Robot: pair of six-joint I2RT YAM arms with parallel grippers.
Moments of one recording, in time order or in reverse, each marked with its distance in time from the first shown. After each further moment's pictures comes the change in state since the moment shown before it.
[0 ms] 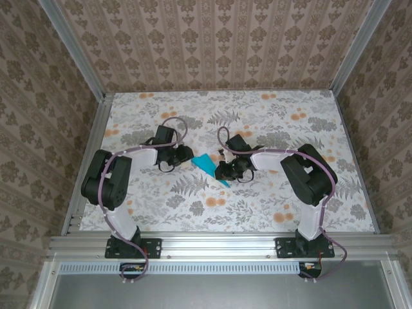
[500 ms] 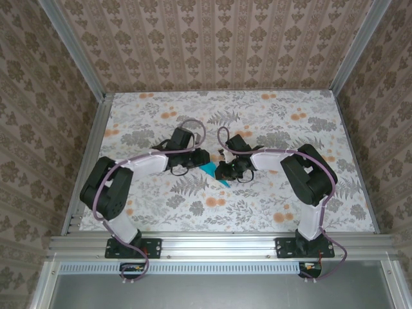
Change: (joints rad) left arm -0.217 -0.040 0.024 -0.001 -0.014 0.002; right arm 0.001 0.000 -0.001 0.000 0.004 0.001
